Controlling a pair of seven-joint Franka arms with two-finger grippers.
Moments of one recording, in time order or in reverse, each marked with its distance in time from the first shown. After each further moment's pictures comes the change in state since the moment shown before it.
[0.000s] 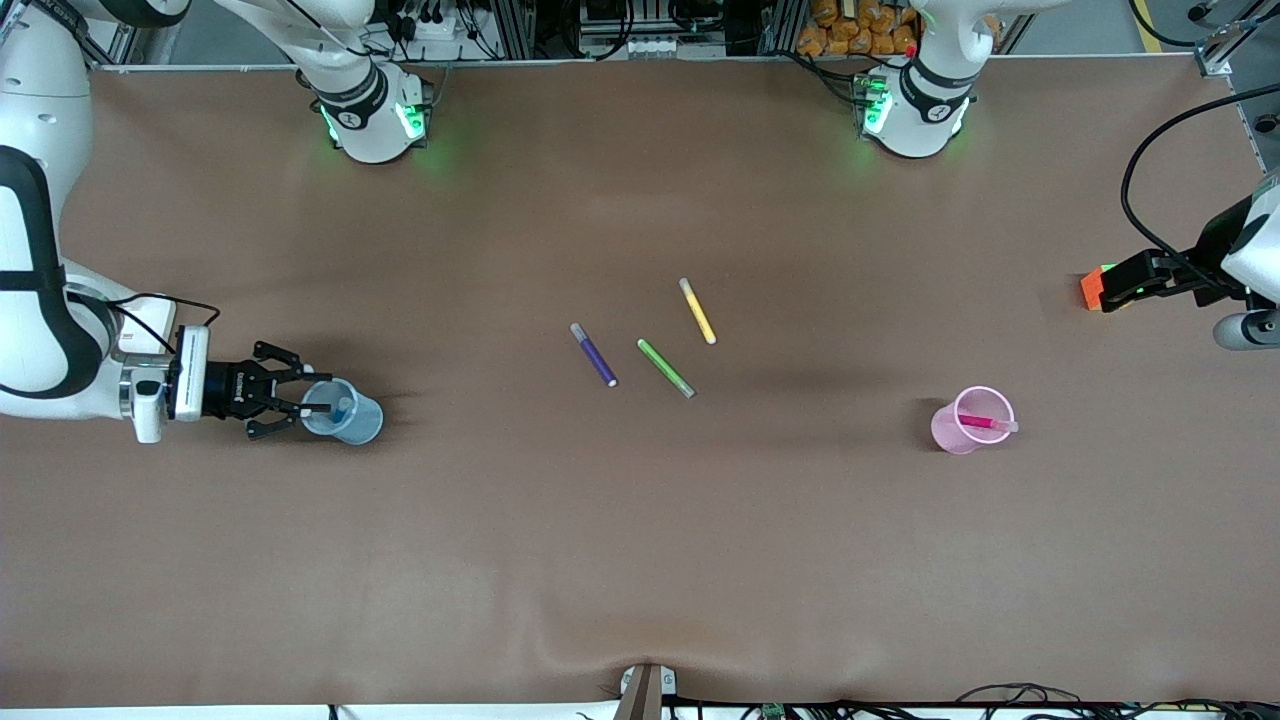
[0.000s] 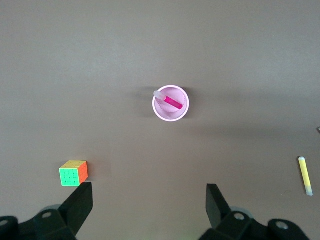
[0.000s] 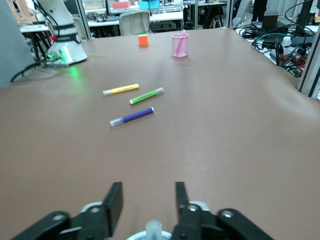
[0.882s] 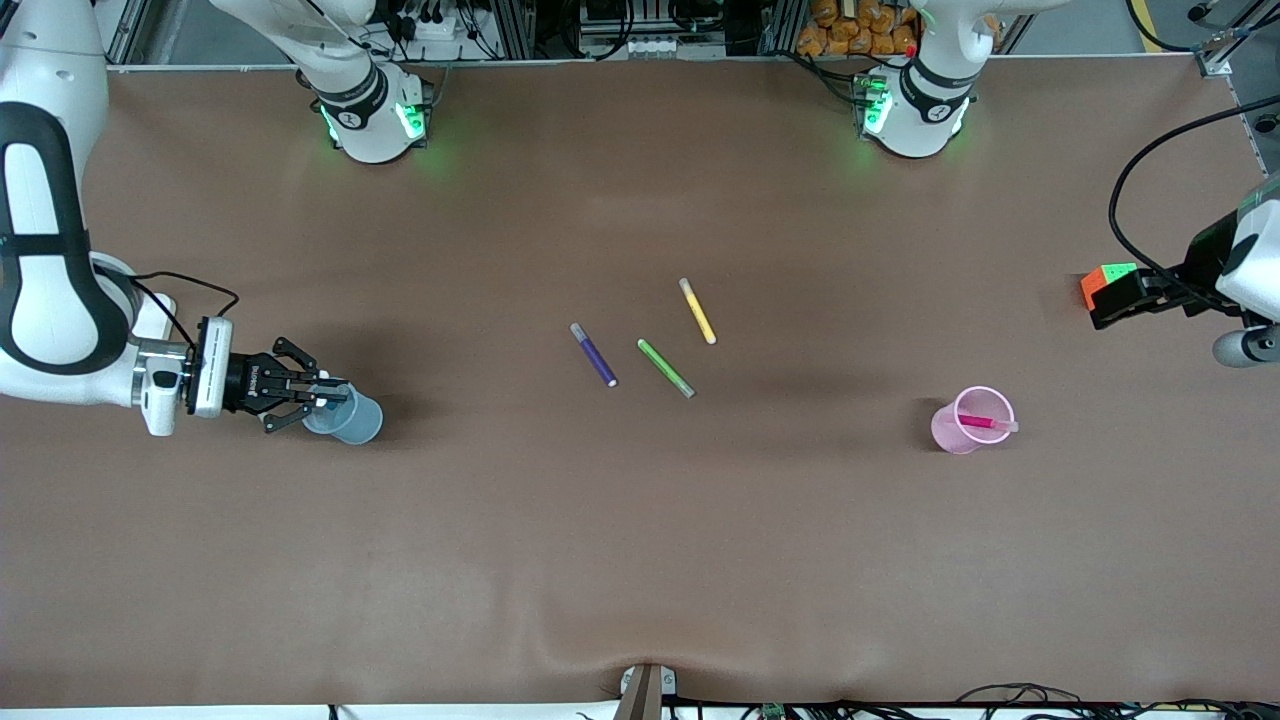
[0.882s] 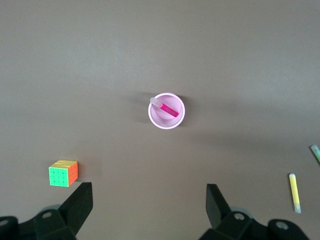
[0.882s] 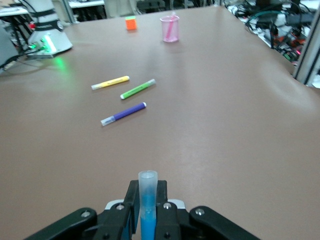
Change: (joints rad) left arm -0.009 0.011 -0.010 0.001 0.000 0.025 -0.085; right arm 0.068 -0.086 0.001 -0.073 -0.008 0.120 0.061
